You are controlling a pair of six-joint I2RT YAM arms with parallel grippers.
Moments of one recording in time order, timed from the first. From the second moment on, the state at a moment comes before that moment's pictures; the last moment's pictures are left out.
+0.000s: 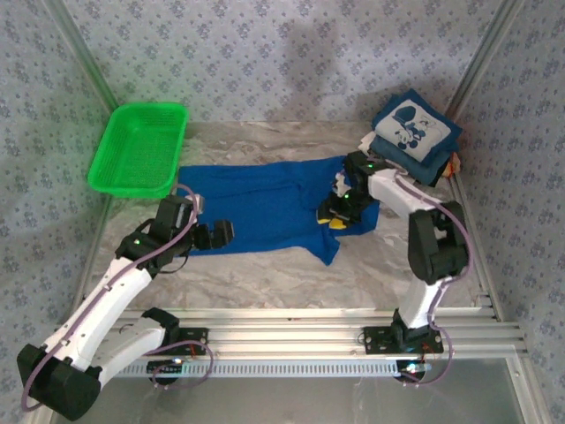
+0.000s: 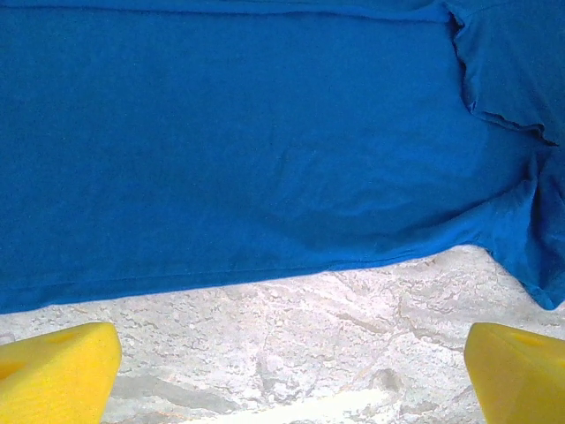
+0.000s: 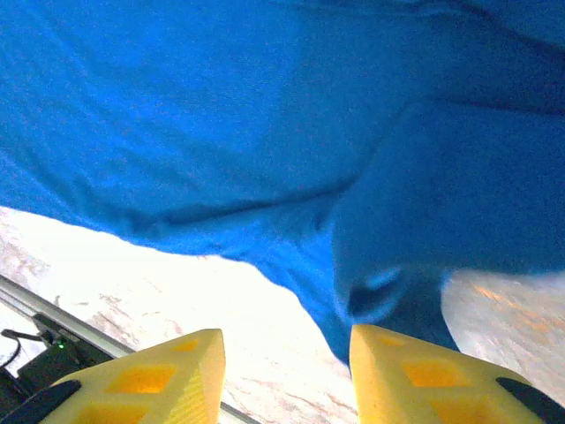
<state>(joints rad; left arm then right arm) -0.45 0.89 0.81 -0.77 0.03 -0.51 0.29 1.74 1.27 -0.91 -0.52 0.38</state>
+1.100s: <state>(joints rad) -0.36 0.83 0.81 -0.80 0.03 -0.52 0.24 1.86 1.18 -0.77 -0.48 0.30</state>
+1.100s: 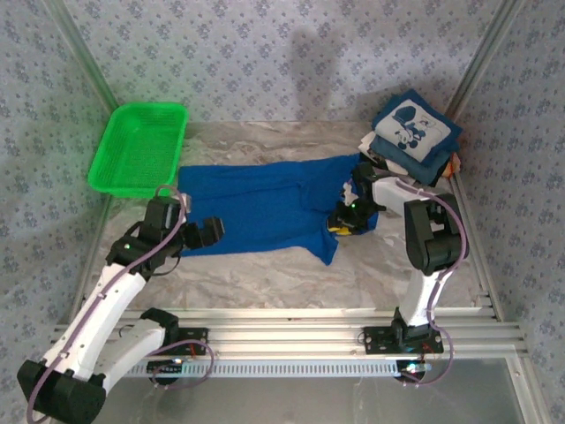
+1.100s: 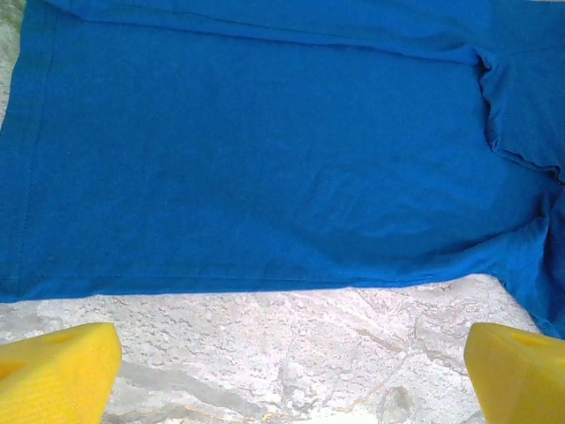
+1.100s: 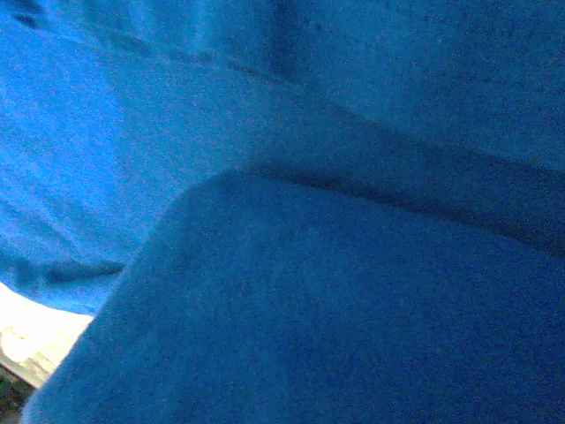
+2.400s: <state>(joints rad) -0.10 0.86 0.78 -0.95 0.00 -0.58 0.23 1.61 1.15 -0.93 -0.35 0.30</state>
